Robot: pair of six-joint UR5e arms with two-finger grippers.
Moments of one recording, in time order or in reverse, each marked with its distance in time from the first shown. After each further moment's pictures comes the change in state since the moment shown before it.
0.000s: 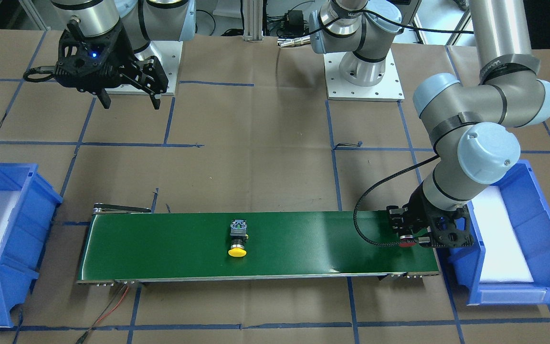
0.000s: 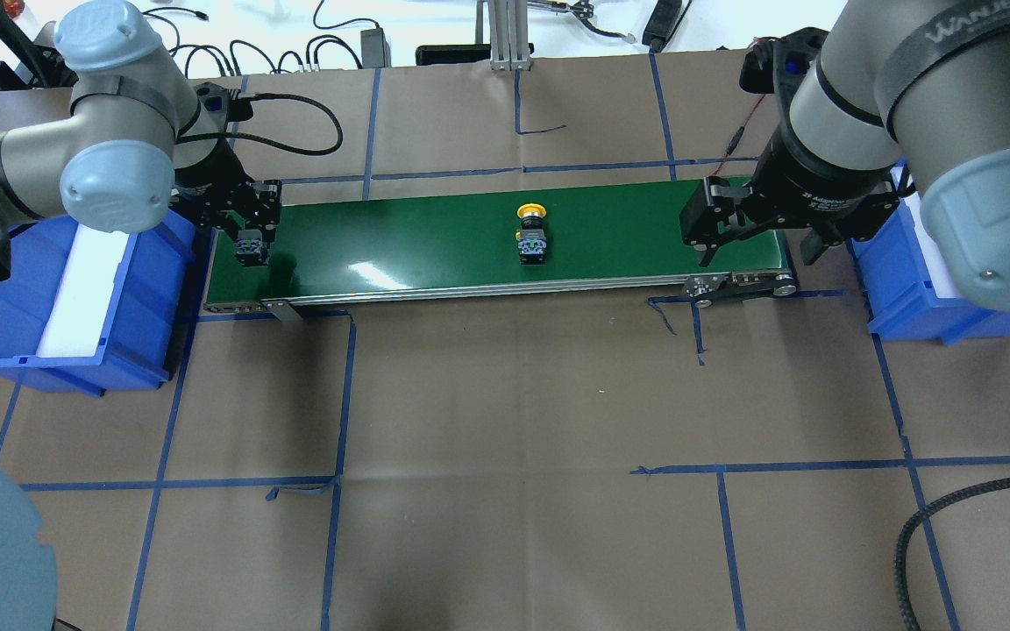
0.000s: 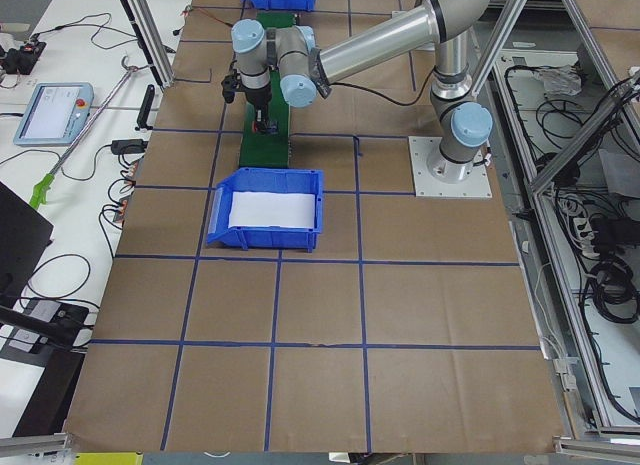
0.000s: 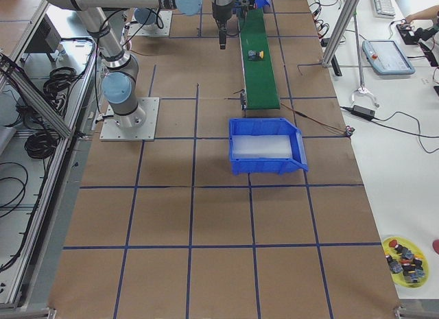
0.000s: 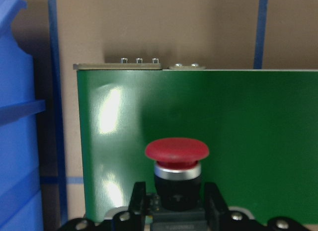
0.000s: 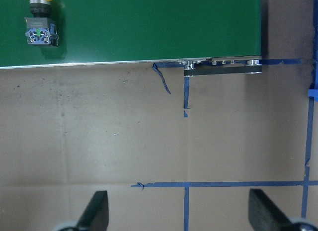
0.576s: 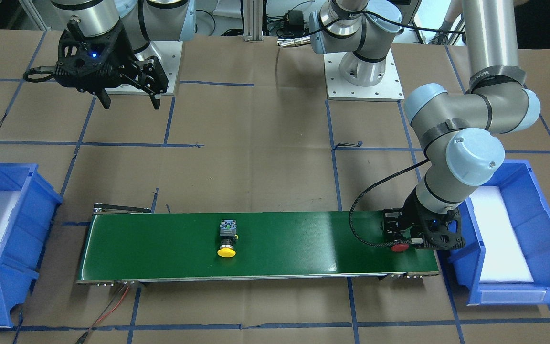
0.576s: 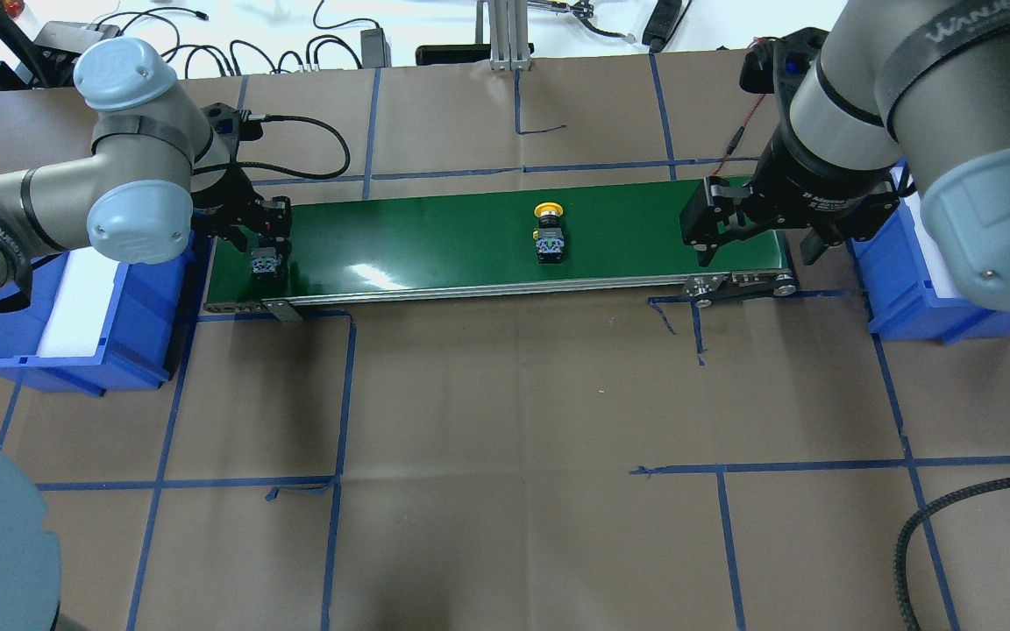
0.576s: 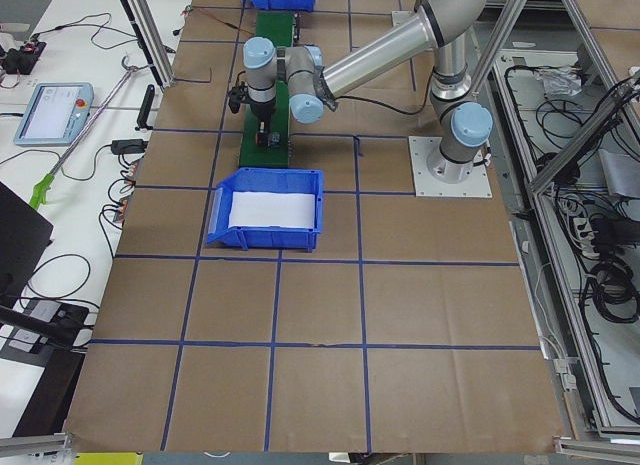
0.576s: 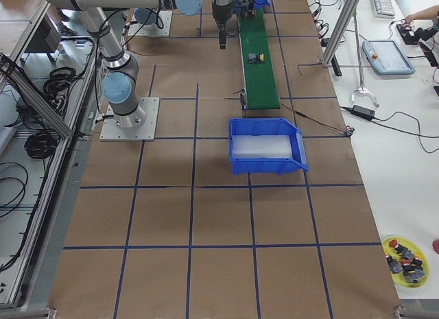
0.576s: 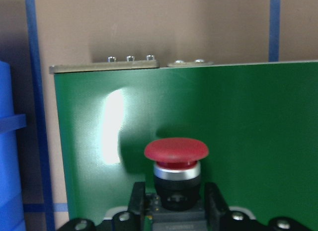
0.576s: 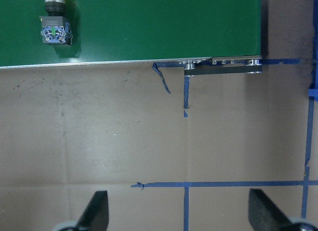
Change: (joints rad) left arm 0.004 -0.011 -0.036 0.094 -0.004 0.019; right arm 0.000 0.000 0.000 0.000 0.000 0.000
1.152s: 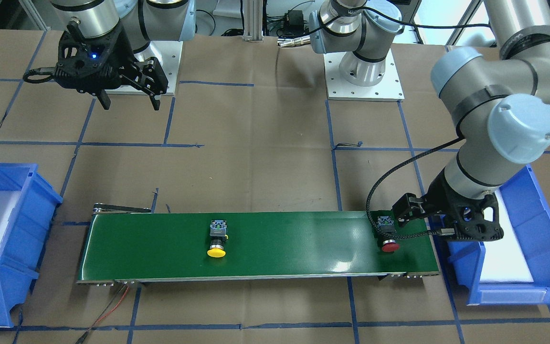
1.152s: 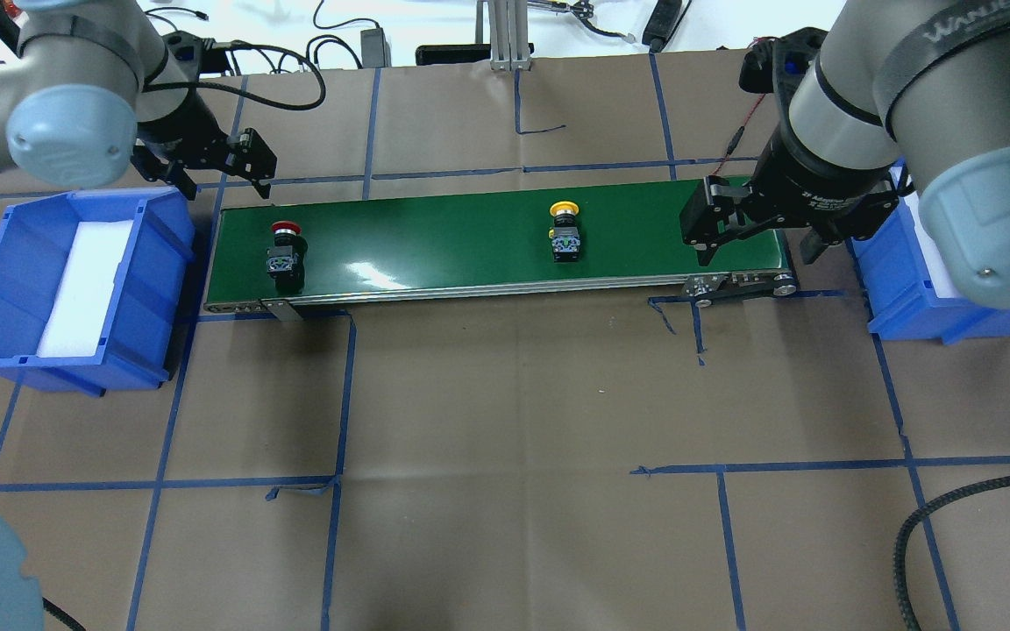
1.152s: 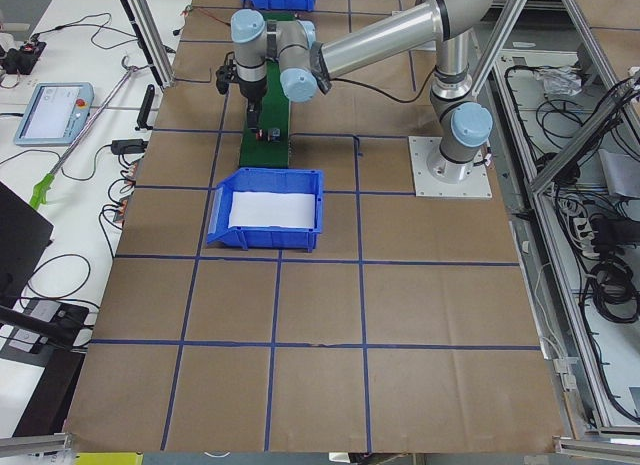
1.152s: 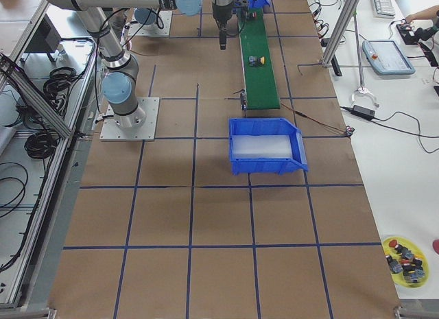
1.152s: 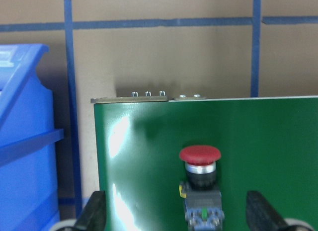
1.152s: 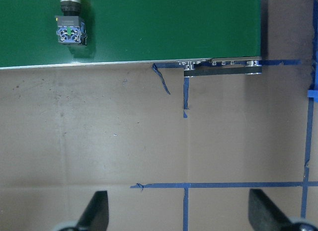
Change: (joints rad) left arm -0.007 0.061 0.218 -0.328 0.003 -0.023; right arm 0.000 0.002 0.000 -0.006 -0.002 -0.002
